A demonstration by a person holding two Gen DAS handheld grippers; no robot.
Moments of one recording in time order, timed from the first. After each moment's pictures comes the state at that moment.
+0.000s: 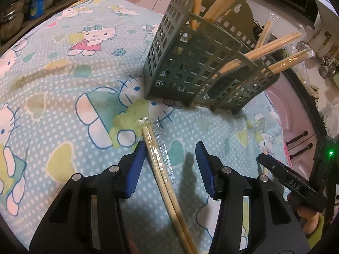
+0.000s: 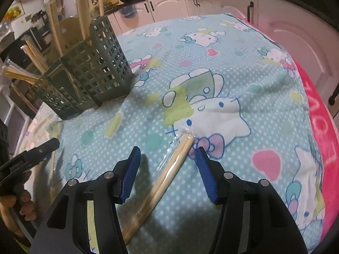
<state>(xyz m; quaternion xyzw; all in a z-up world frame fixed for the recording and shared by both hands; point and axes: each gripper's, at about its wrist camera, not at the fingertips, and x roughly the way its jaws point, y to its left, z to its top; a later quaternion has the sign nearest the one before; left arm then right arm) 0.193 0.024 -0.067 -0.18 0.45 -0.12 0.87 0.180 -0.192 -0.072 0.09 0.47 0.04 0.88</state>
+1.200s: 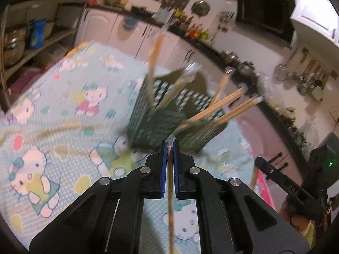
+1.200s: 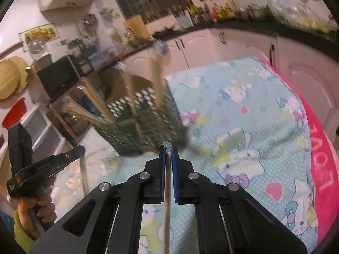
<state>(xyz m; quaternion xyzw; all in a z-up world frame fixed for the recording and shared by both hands) 0.155 0.034 0.035 -0.19 0.33 -0.15 0.91 0.144 -0.174 0.036 0.14 0.32 0.15 0.92</state>
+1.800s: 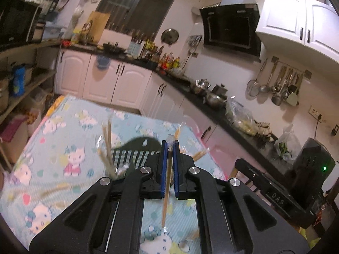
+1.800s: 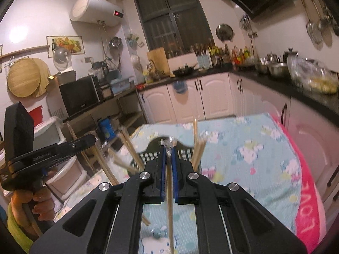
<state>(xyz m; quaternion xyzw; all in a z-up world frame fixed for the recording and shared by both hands) 0.153 0.016 0.143 -0.15 0.21 -0.20 0.94 0.137 -0.155 0.134 0.10 0.19 0.17 0.96</state>
